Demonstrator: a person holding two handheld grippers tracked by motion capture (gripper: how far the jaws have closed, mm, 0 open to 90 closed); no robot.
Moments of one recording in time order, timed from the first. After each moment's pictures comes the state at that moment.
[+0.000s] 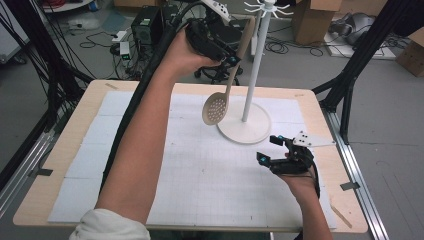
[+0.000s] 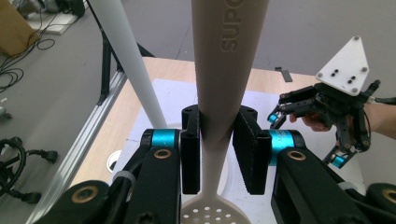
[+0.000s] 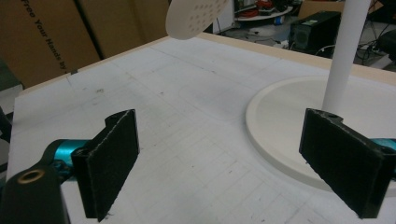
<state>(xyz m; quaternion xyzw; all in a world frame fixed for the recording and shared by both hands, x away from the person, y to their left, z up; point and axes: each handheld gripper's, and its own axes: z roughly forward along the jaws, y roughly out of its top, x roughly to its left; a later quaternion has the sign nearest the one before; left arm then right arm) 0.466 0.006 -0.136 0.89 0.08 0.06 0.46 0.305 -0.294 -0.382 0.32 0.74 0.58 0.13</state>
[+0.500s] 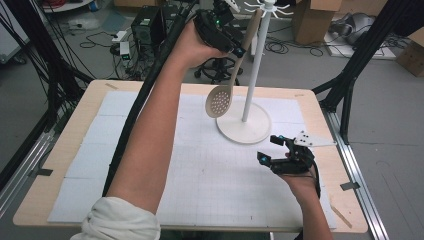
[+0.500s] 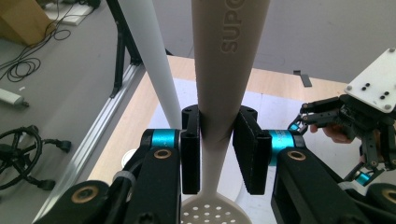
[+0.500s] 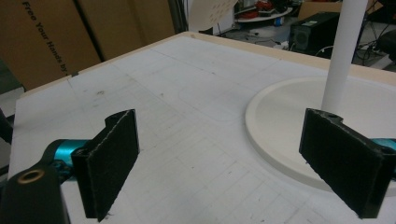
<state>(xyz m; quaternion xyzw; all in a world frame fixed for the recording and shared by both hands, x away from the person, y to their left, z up) 0.482 -0.011 -0.127 0.89 0.10 0.08 0.44 0.306 -0.296 -0.382 0.32 0.74 0.58 0.13</state>
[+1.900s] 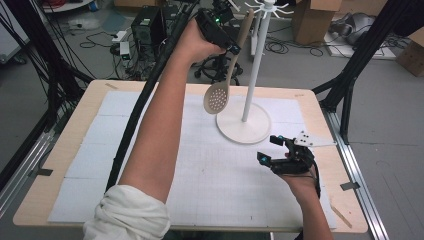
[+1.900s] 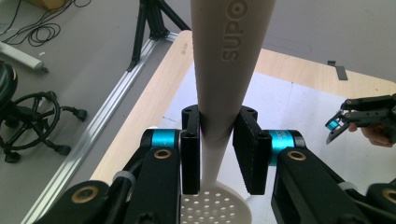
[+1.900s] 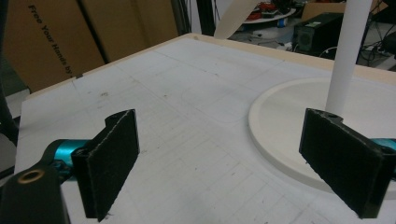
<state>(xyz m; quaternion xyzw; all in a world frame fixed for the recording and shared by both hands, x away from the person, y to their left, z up) 0.512 -0.013 -0.136 0.90 0.16 0.09 0.40 0.306 -0.296 -0.383 0.32 0.74 0.58 0.13</state>
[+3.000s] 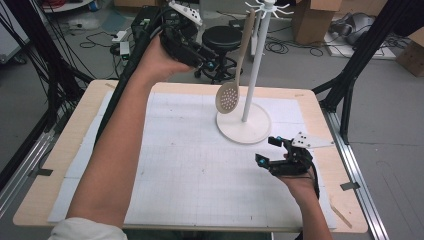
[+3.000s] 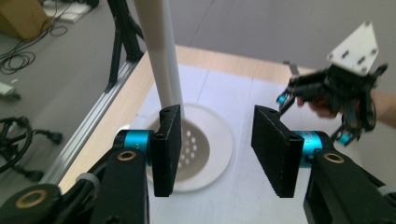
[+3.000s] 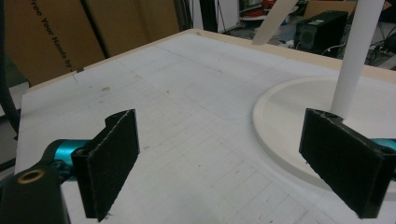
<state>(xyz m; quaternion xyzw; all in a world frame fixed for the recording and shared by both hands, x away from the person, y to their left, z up) 0.458 0.063 -0.153 0.88 0.11 0.06 0.46 0.303 -0.291 -0.383 0.31 0.75 0.58 0.13</state>
